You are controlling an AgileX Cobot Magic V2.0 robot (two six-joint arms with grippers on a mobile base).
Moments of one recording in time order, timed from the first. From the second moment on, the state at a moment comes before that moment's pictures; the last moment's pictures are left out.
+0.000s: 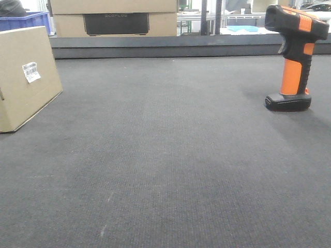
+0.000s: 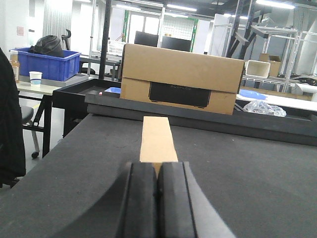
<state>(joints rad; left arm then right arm) 0.03 0.09 -0.23 0.05 0.10 -0.16 0.00 0.00 0.00 0.05 0.08 -0.04</state>
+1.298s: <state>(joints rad) -0.02 0.02 -0.04 0.04 0.01 0.01 0.00 0.00 0.00 0.05 0.08 -0.04</state>
